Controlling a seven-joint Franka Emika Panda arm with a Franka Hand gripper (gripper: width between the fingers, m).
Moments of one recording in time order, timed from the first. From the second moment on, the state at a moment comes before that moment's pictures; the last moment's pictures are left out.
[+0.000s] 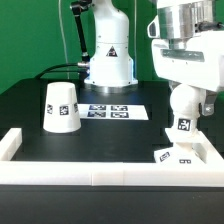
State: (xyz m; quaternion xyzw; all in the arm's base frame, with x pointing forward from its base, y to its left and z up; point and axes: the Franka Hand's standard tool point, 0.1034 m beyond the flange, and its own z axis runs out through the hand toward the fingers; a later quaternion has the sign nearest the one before) arm 0.600 0.112 0.106 -0.84 0.53 0.01 0.08
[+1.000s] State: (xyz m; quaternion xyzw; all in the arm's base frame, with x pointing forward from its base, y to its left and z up) arm 0.600 0.115 0.107 -0.98 0.16 -0.03 0.07
